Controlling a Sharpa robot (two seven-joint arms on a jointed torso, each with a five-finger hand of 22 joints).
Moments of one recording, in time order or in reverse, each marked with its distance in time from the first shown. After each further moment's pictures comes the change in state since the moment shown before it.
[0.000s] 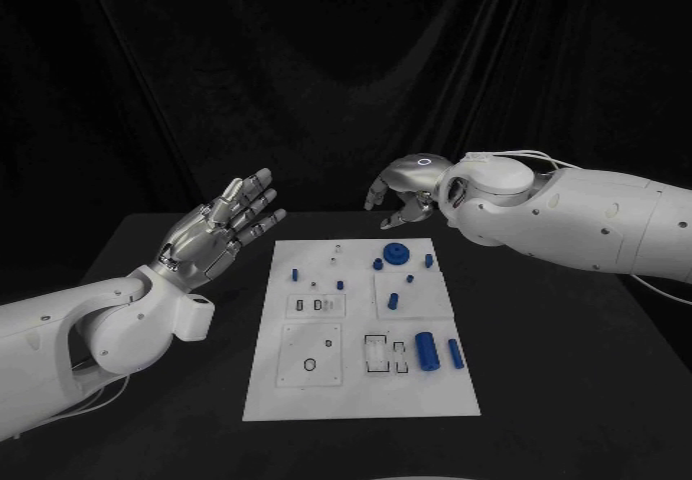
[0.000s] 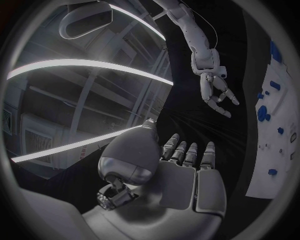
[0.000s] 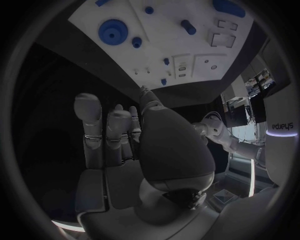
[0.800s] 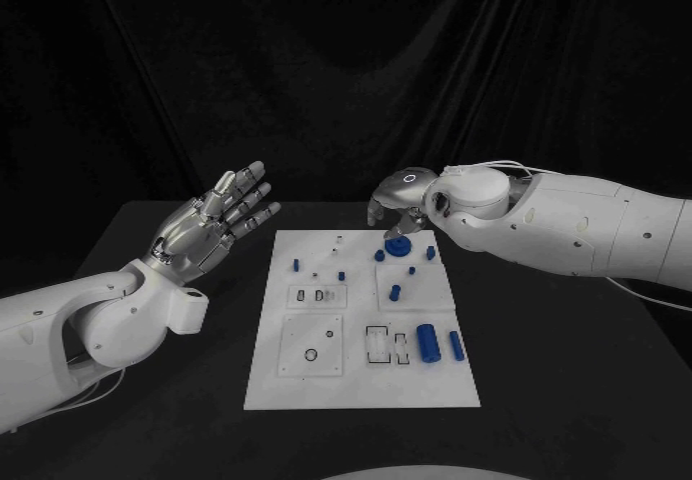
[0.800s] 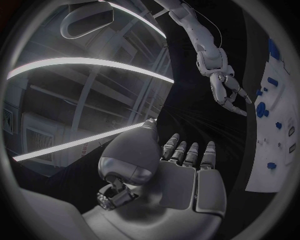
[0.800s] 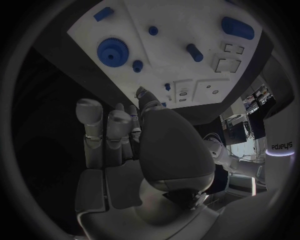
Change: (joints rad) left arm 0.000 0.020 0.000 -0.028 -0.002 0.020 0.000; left_hand 0.011 -0.004 0.000 0.000 0.023 0.007 0.007 0.000 0.000 0.000 0.000 0.000 0.001 0.010 0.025 0.000 0.000 0.000 0.009 0.009 0.000 0.000; right arm -0.056 0.019 0.000 -0.028 -0.138 0.087 -0.033; right_hand 0.002 -0.003 0.044 -0.022 0.081 0.034 0.018 -0.020 0.040 0.045 -0.002 -0.043 0.018 0.001 -0.002 0.014 0.052 0.000 -0.036 0.000 0.041 0.071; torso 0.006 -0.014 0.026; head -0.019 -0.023
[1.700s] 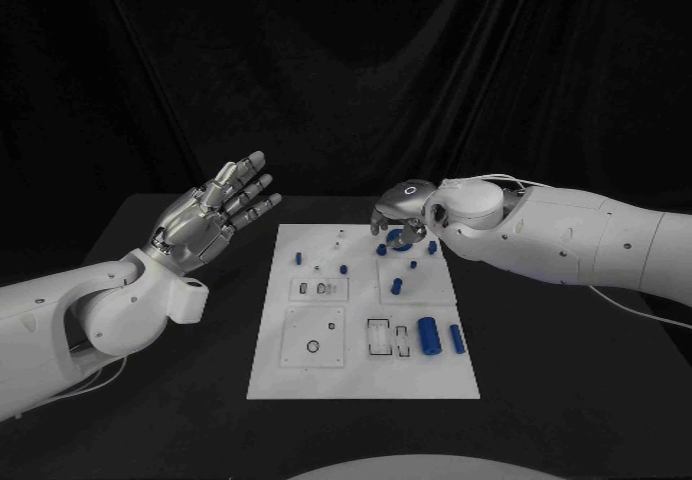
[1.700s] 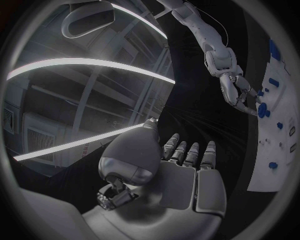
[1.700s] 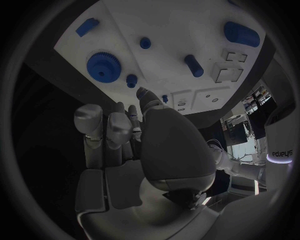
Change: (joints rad) left arm 0.000 -0.004 0.000 -0.007 -0.001 0.014 0.000; left_hand 0.026 0.010 0.000 0.000 0.033 0.000 0.000 0.000 0.000 0.000 0.000 0.000 0.001 0.000 0.014 0.000 0.000 0.000 0.007 0.008 0.000 0.002; right arm -0.071 0.039 0.000 -0.071 -0.007 -0.012 0.018; right_hand -0.017 -0.017 0.026 0.001 0.060 0.010 0.005 -0.021 0.021 0.039 0.005 0.000 0.016 0.012 0.001 0.047 0.095 0.000 0.011 0.010 0.067 0.105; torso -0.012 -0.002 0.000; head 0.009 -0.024
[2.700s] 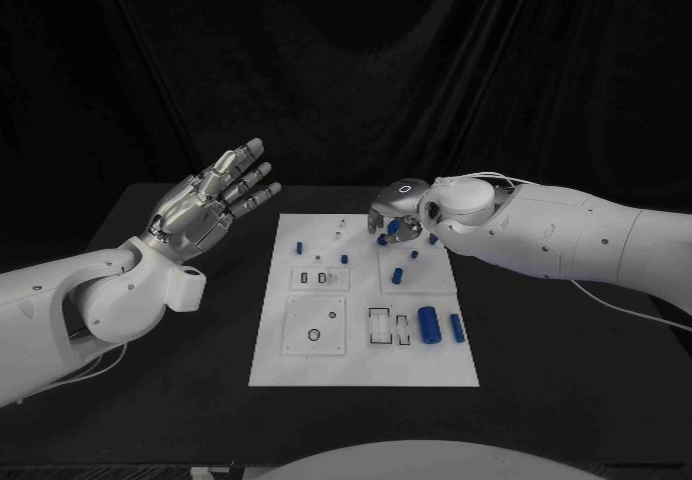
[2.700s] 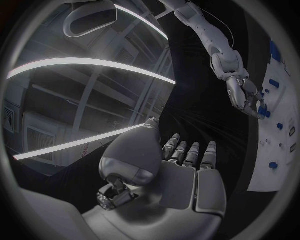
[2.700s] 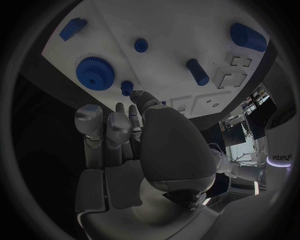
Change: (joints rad) left arm 0.000 -0.004 0.000 -0.006 -0.001 0.020 0.000; left_hand 0.046 -0.011 0.040 -0.012 0.048 -0.009 0.009 0.000 0.001 0.000 0.000 0.000 -0.001 0.010 0.011 0.000 0.000 0.000 -0.002 0.019 0.000 0.000; right arm -0.042 0.061 0.000 -0.097 -0.001 -0.008 0.051; right_hand 0.013 -0.013 0.124 -0.041 0.181 0.011 -0.003 -0.014 0.019 -0.001 -0.001 -0.031 0.001 -0.010 0.001 0.000 0.007 0.000 -0.015 0.000 0.011 0.025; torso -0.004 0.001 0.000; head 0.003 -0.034
